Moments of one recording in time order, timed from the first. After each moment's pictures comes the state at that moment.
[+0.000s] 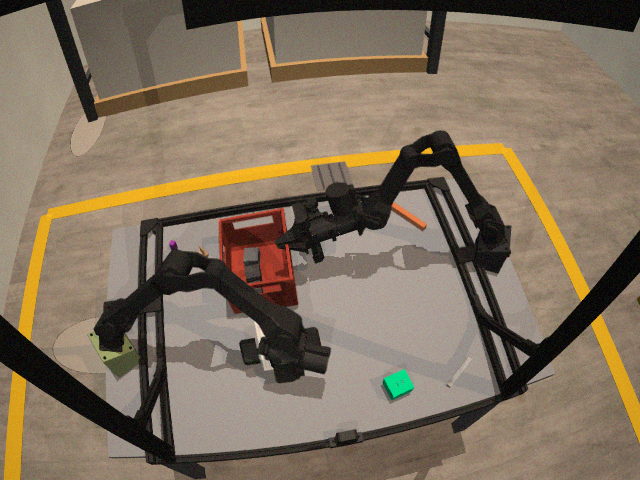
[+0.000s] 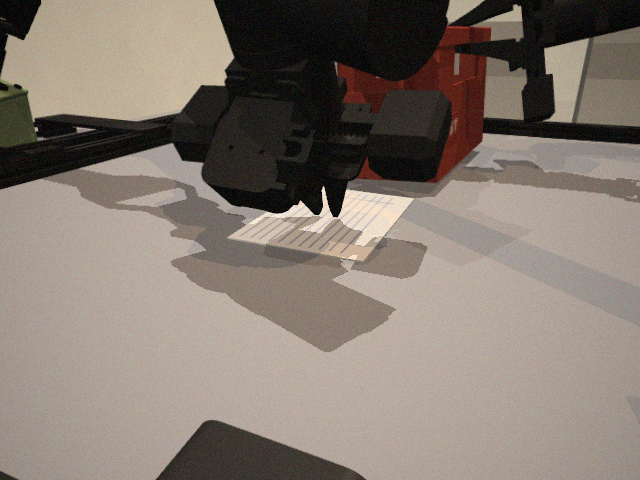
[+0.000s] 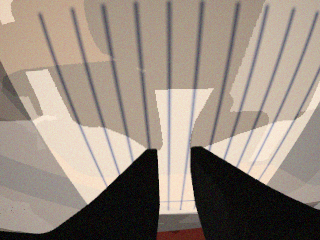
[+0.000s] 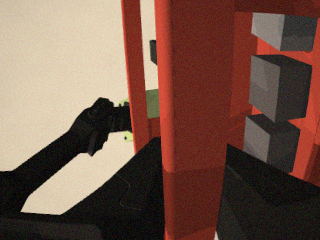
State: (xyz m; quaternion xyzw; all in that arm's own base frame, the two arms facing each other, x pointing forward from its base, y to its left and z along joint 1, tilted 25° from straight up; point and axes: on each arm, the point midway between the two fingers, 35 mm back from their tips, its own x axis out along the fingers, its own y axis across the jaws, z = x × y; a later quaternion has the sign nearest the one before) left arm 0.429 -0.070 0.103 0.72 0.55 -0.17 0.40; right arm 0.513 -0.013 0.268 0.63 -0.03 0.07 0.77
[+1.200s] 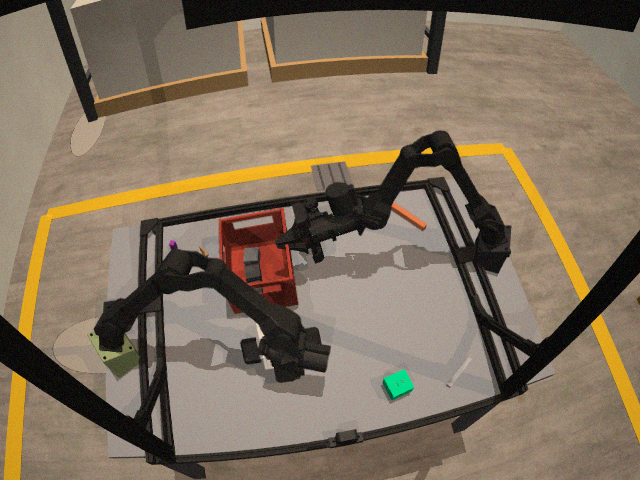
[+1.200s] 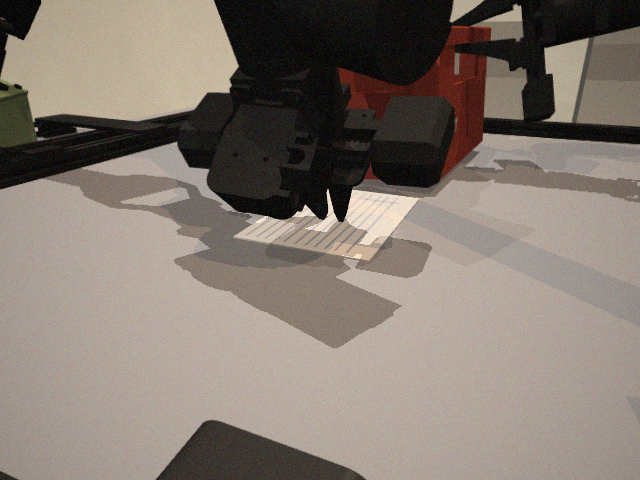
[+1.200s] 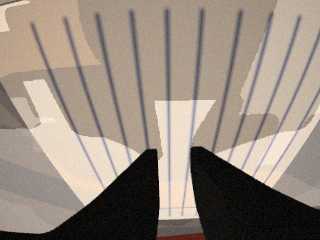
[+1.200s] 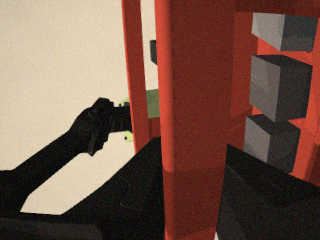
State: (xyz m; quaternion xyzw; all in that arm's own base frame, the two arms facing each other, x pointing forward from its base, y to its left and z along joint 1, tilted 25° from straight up) left arm 0.433 -0.066 0.101 0.72 0.54 -0.17 0.40; right arm 0.513 -0.013 0.269 0.63 -0.03 0.07 0.77
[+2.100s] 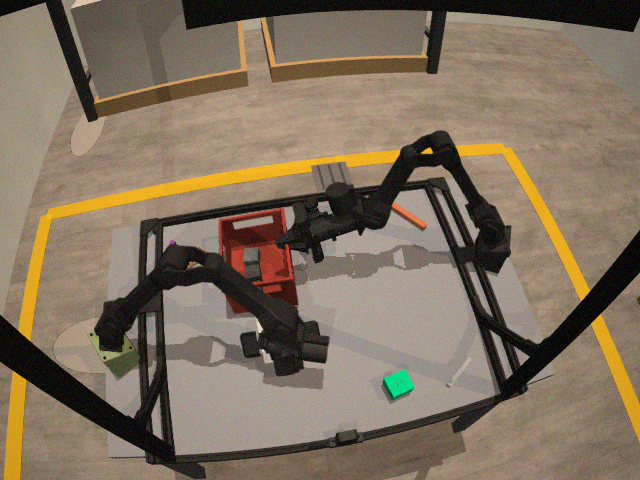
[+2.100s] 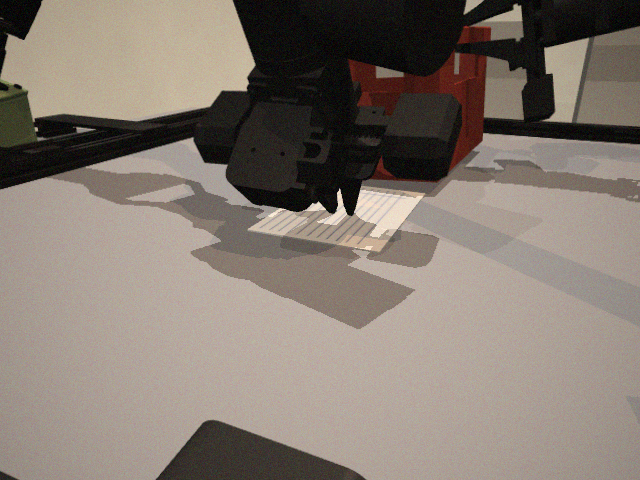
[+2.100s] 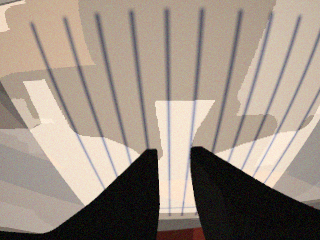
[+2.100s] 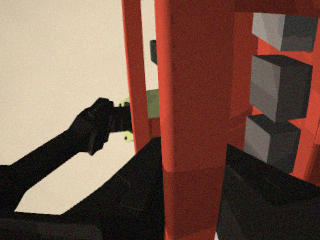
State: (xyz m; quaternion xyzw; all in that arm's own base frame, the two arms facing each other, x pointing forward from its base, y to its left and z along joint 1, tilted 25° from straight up) left arm 0.435 -0.050 0.105 0.72 0.54 -0.16 0.40; right arm 0.513 -0.013 0.269 0.63 -0.03 0.07 0.77
